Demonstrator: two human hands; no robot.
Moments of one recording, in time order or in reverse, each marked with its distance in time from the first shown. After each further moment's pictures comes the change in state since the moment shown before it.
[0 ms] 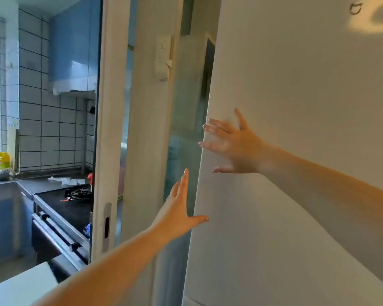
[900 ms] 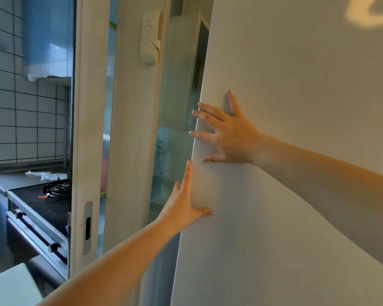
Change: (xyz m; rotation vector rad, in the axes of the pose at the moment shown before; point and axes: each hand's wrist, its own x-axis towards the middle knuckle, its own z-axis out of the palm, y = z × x) left_hand 0.043 -0.002 0.032 -0.140 -0.012 -0.030; right_hand 0.015 0.010 0.015 -0.141 0.009 -0.018
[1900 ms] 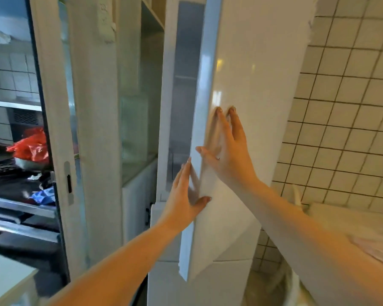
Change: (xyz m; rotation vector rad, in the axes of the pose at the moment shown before) left_hand -0.262 0.110 -0.026 -0.318 -0.191 0.182; right_hand -0.127 -0.156 -0.285 0.744 0.044 1.086
